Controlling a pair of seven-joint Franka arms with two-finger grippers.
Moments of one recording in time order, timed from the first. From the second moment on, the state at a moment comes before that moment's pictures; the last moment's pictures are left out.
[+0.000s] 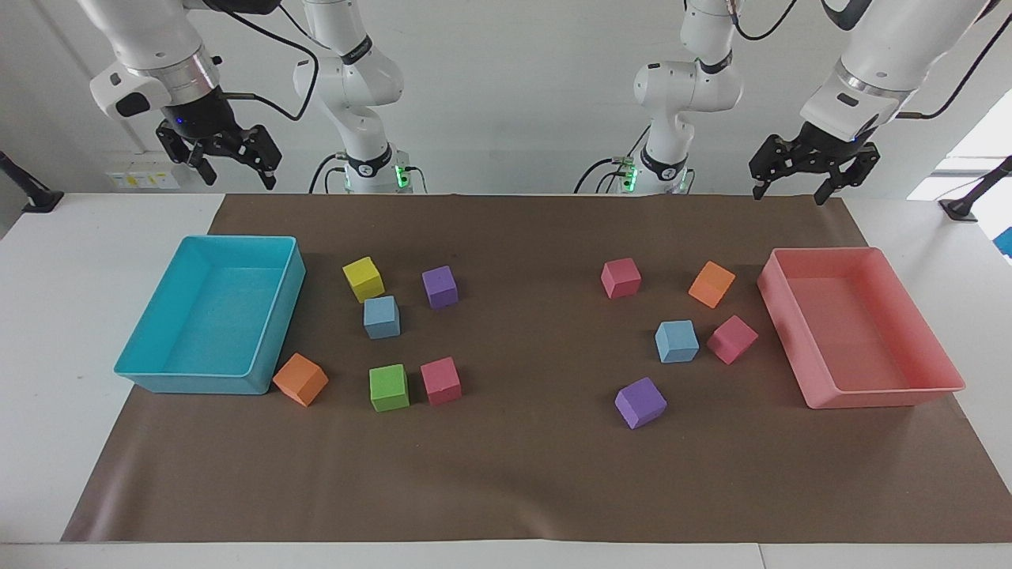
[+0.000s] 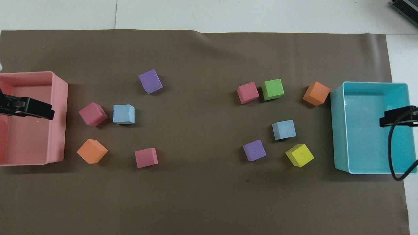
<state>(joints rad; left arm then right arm) -0.14 -0.02 0.04 -1.50 -0.02 1.45 0.06 0.01 -0.09 -0.07 -1.60 -0.01 1.48 0.05</state>
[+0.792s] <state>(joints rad) -0.14 -0.02 0.04 -1.50 -0.02 1.45 0.06 0.04 -0.10 -0.07 -1.61 -0.01 1.45 0.05</state>
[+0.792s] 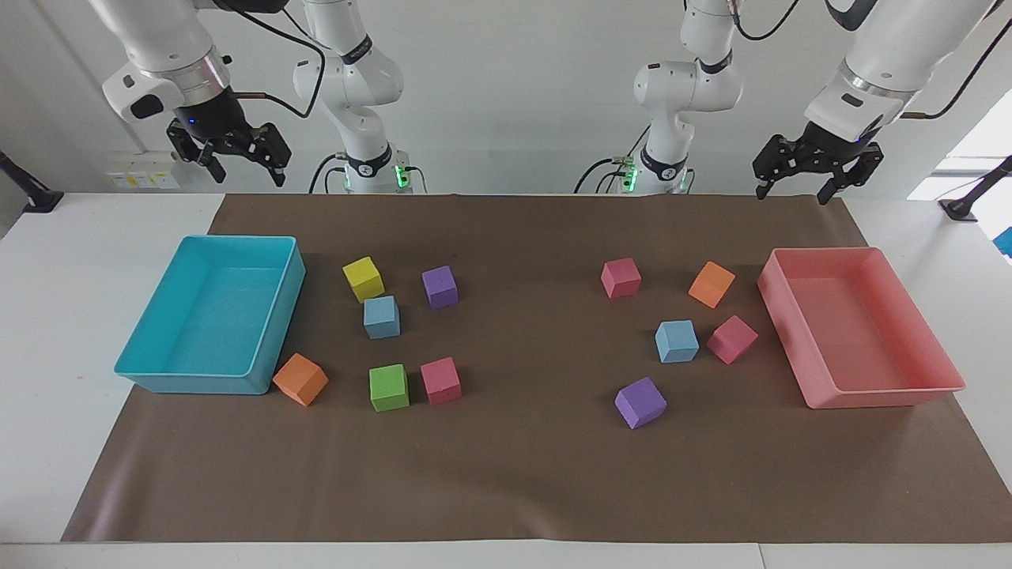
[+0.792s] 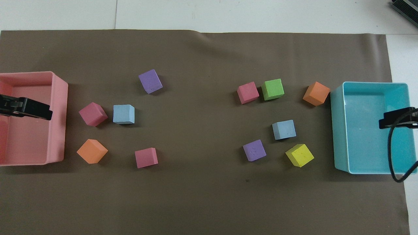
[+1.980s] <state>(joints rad) -0.14 -0.02 0.04 -1.50 -0.02 1.45 0.06 0.19 0.00 -0.06 -1.98 -0.01 1.93 0.05</state>
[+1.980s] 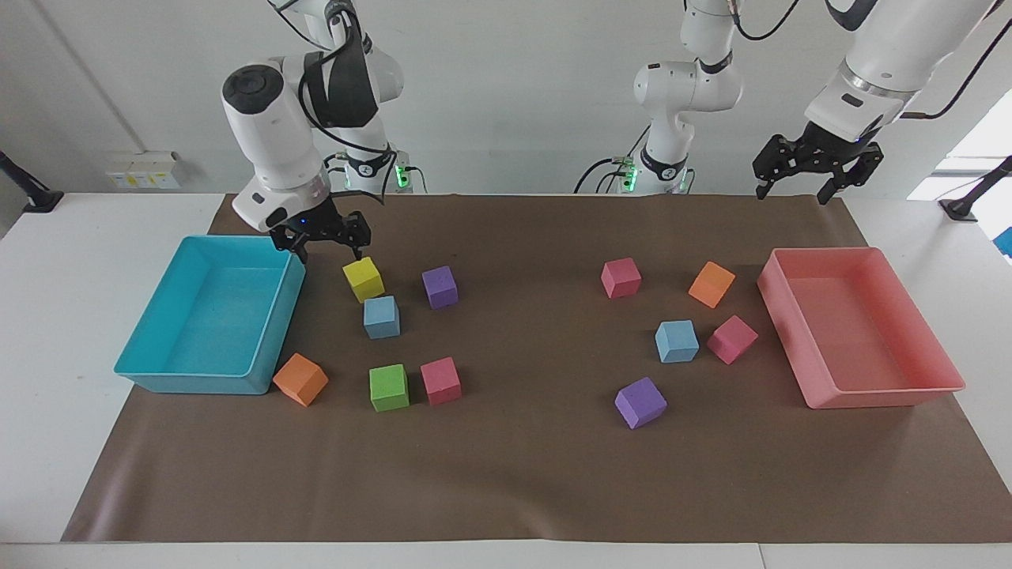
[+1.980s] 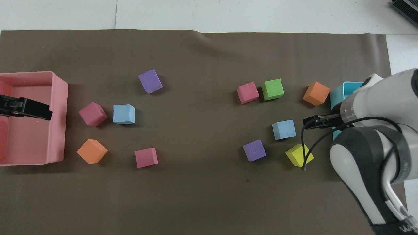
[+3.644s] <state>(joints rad) -0.14 -0.02 0.04 -1.50 -0.02 1.45 0.06 0.23 0.14 -0.07 -2.25 0.15 2.36 -0.05</state>
